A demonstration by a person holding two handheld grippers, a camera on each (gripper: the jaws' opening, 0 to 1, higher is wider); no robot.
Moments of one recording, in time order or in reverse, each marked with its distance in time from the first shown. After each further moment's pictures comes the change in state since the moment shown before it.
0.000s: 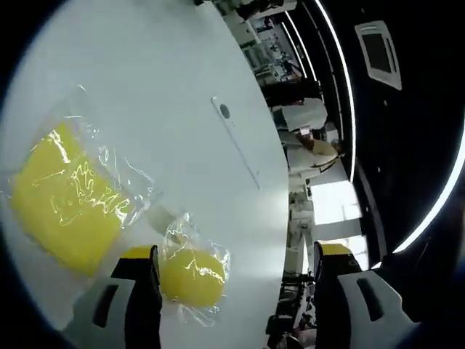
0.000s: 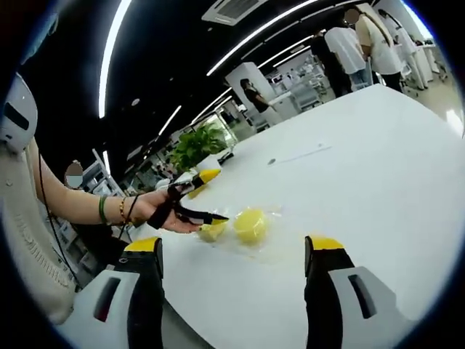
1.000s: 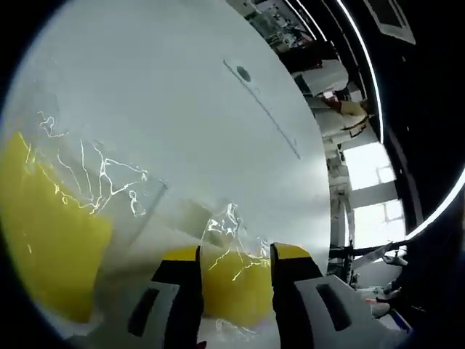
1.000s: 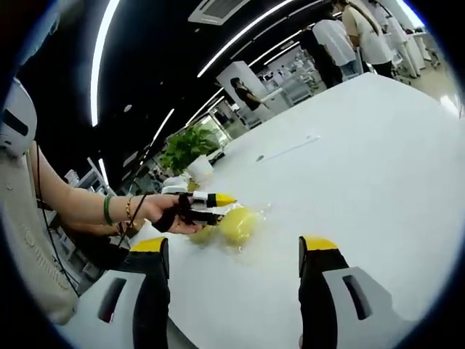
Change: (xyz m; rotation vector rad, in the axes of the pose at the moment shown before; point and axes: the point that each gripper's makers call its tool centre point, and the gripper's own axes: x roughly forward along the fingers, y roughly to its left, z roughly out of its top) left arm 0.043 0.043 -0.019 0.200 0.147 0.225; right arm 0.010 -0.031 -0.005 0.062 -0.003 -0.017
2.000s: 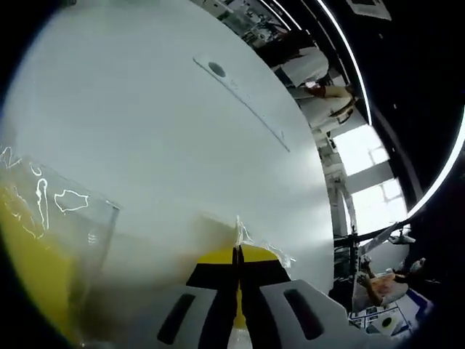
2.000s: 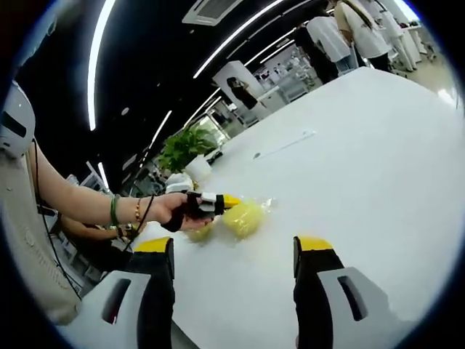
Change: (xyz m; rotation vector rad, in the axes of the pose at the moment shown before) left arm 0.017 -0.019 -0.002 0.126 -0.033 -0.088; right arm -0.003 -0.005 -0.005 0.025 0.005 0.004
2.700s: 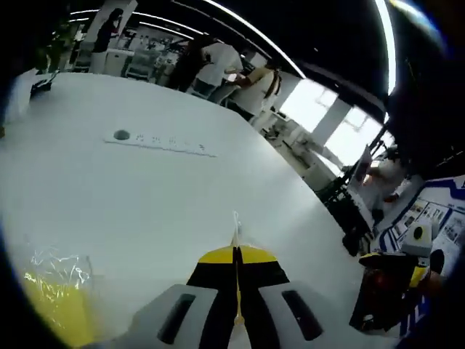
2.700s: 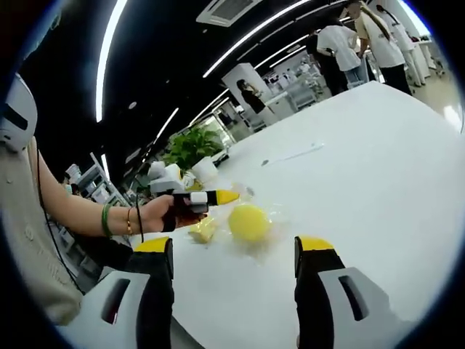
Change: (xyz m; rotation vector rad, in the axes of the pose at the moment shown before) left arm -0.047 -0.091 -0.019 0.647 -0.068 -0.159; right arm -0.013 0.026 0.013 -0.081 -0.009 0.013
